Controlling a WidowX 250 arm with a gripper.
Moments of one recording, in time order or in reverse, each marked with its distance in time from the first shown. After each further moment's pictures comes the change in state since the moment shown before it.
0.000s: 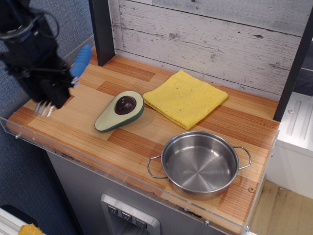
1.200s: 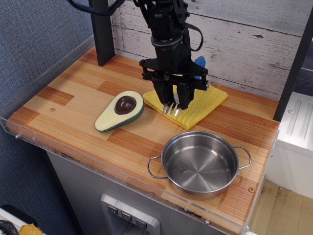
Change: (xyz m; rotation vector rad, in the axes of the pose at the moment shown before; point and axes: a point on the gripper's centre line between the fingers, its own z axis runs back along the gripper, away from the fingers) arm 0.092 -0.130 -0.078 -0.122 0.071 -0.072
